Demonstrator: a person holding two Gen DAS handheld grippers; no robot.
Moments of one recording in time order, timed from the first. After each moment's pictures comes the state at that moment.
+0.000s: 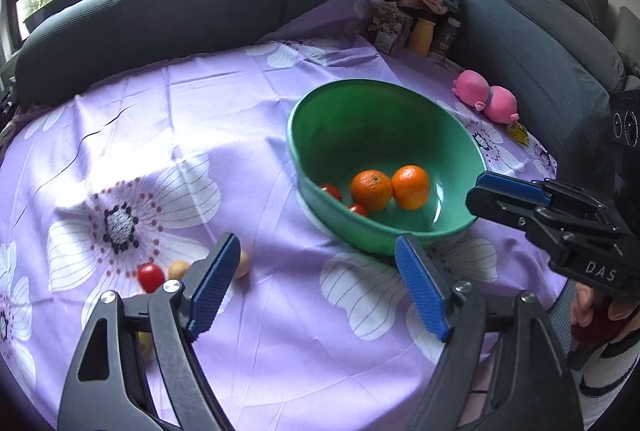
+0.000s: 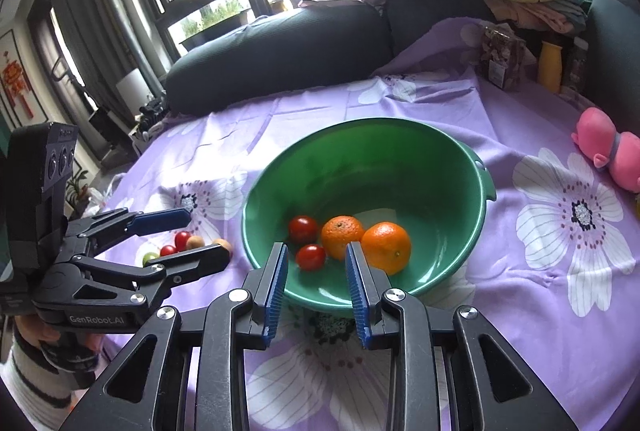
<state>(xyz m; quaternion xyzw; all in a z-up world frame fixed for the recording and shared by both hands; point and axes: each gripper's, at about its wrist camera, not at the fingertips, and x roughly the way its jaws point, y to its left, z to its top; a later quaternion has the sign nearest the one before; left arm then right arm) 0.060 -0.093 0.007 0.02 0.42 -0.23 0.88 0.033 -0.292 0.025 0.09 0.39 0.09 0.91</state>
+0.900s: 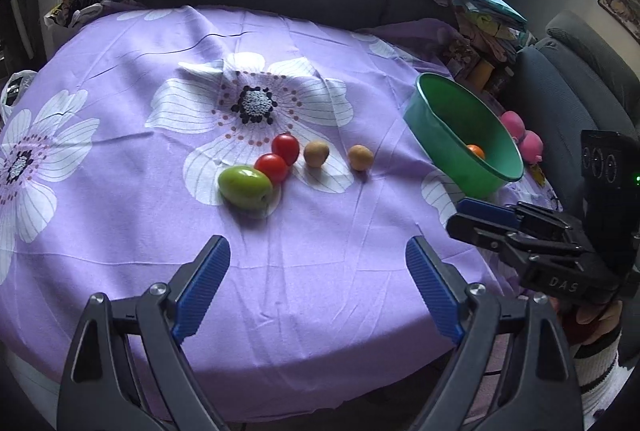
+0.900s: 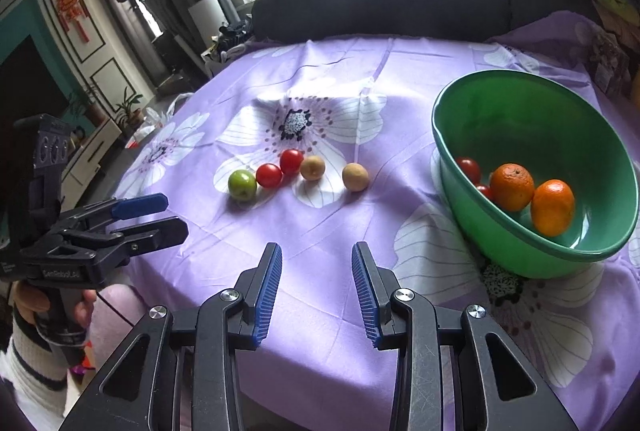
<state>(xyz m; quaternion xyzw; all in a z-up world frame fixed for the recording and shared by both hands) -0.015 0.029 -0.018 -0.11 0.44 -0.15 0.88 0.017 -0.175 -0.013 0.03 0.45 0.21 0.87</state>
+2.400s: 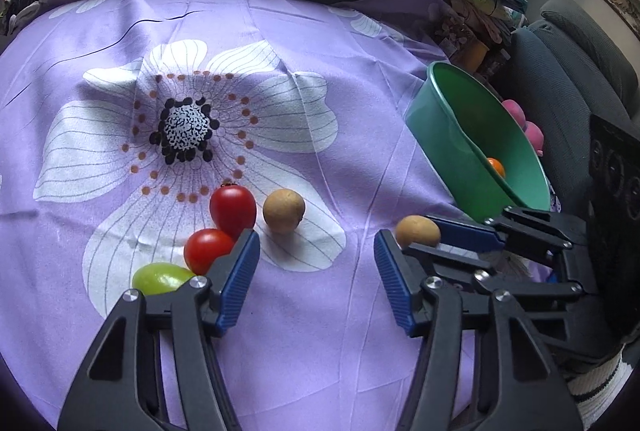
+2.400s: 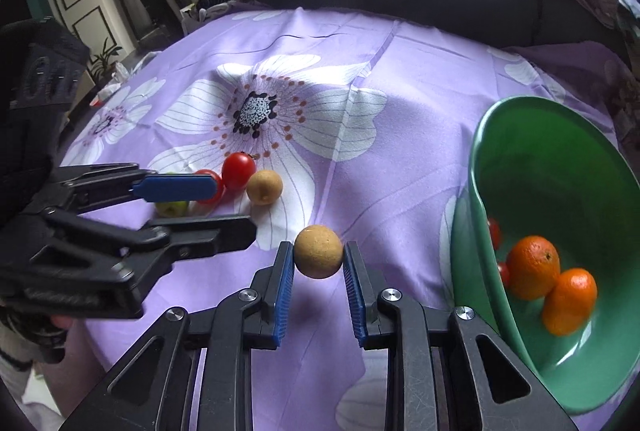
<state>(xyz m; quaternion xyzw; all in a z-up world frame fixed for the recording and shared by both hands) 0.080 -0.001 -0.054 -0.10 0.47 -0.20 0.85 0.082 -0.159 -0.043 -0.05 0.48 0.20 0.85</state>
